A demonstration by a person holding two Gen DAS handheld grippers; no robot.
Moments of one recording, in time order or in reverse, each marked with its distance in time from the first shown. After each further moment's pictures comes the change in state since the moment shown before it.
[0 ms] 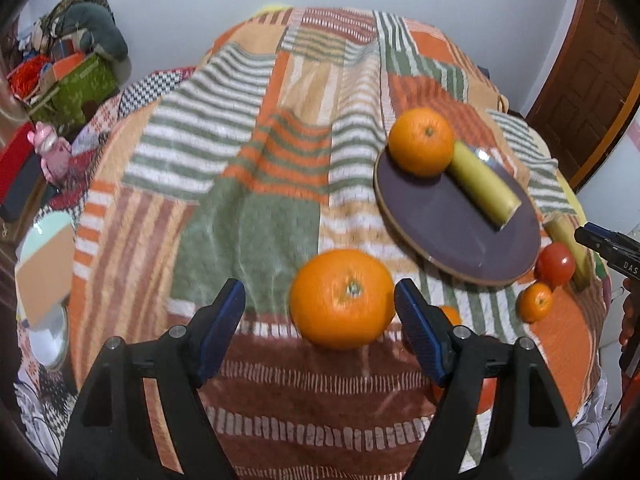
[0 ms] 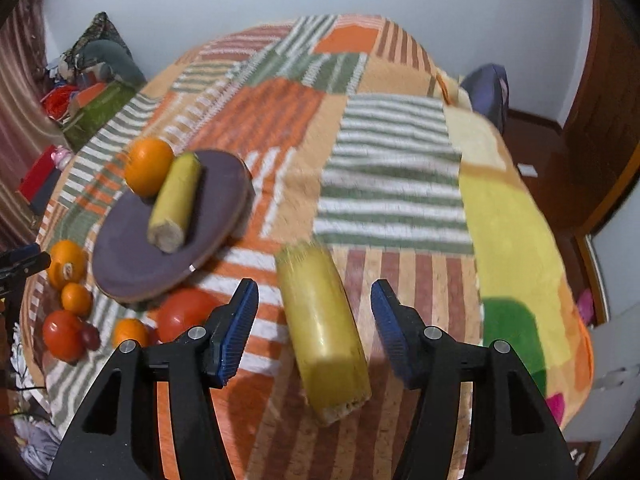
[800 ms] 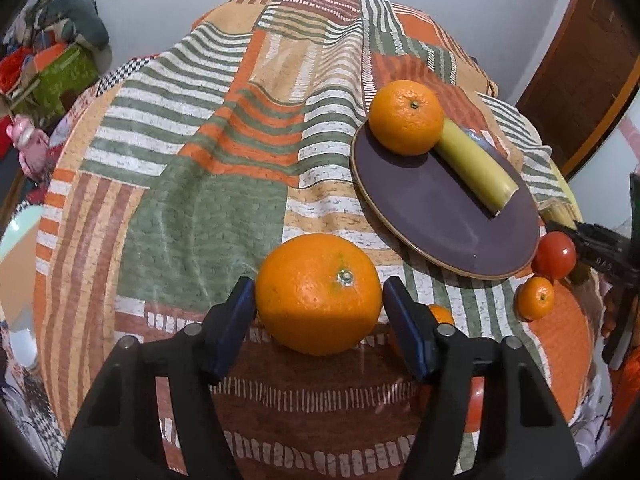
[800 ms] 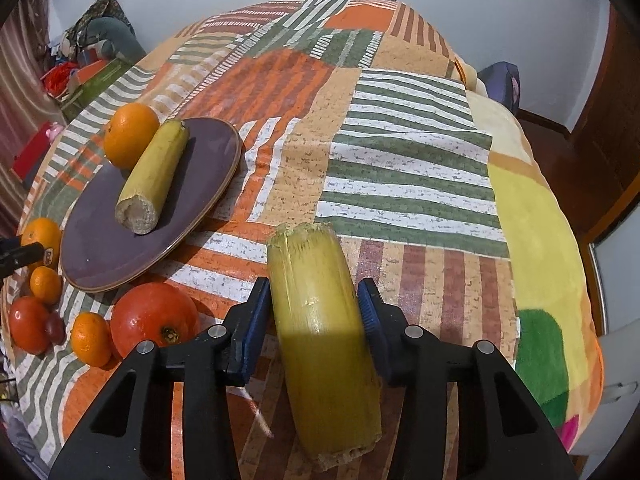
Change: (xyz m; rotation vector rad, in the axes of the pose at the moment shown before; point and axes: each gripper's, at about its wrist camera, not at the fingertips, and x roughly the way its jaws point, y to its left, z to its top) left arm 0.025 -0.014 -0.001 0.016 0.032 -0.059; right arm 0.034 0.007 -0.002 -0.047 0.026 -0.011
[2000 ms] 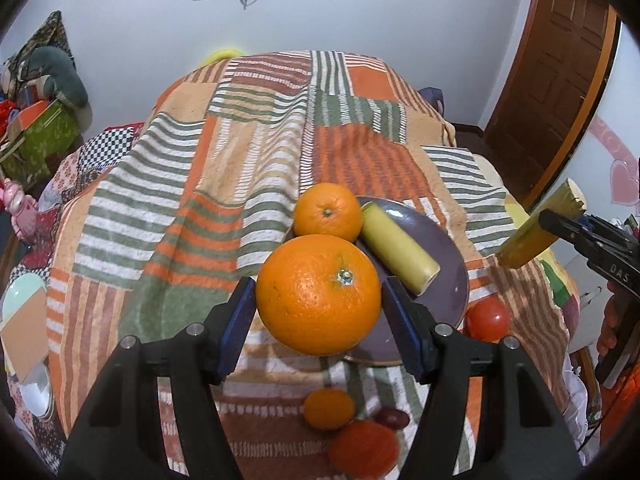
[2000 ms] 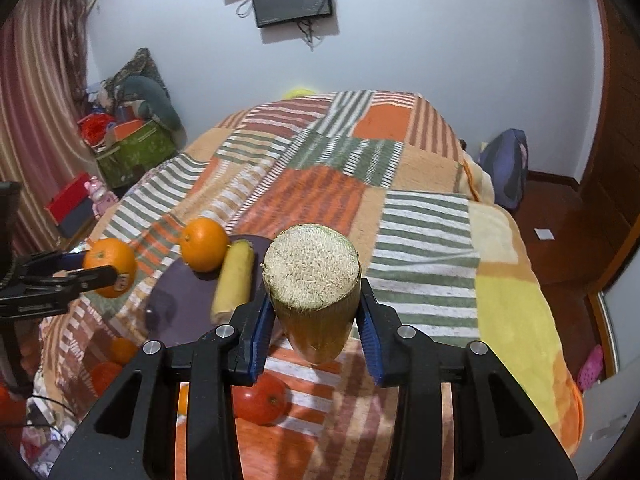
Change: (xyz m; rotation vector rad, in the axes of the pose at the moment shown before) left arm -0.043 -0.058 0.054 0.091 -0.159 -0.057; right arm -0.083 0.023 0.040 -0.030 -0.272 0.085
